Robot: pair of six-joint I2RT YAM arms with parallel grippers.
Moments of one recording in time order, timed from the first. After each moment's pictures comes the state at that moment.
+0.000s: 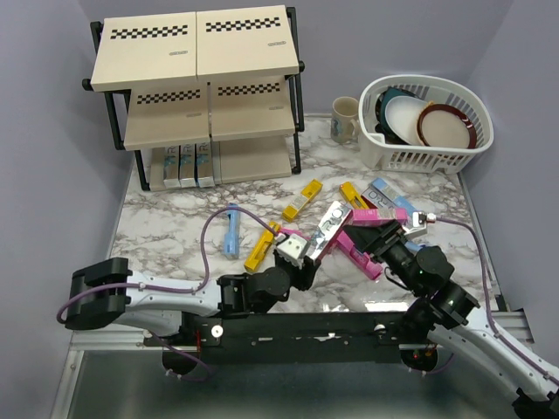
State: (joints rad) left arm -1.44 1.23 0.51 0.47 -0.68 -0.40; right arm 0.75 0.31 0.29 -0.05 0.20 1.10
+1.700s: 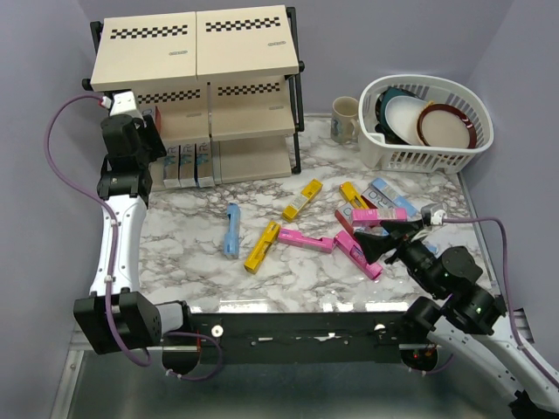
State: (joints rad) left arm 0.14 1.23 1.25 -0.34 -0.08 -0.11; right arm 0.75 0.22 0.51 -0.30 0.22 0.35
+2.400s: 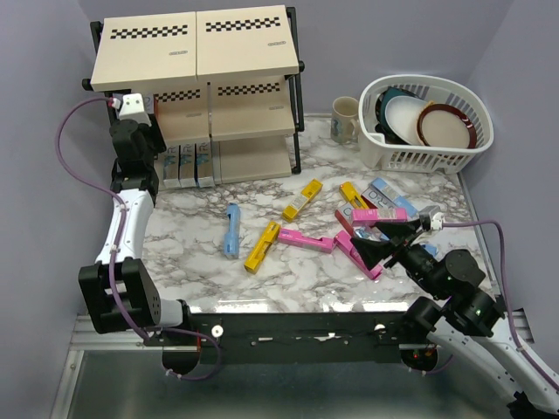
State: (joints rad) left arm 0.16 1.34 1.10 0.08 -0.07 -0.02; right arm 0.75 0.21 0.48 -0.24 0.09 0.32
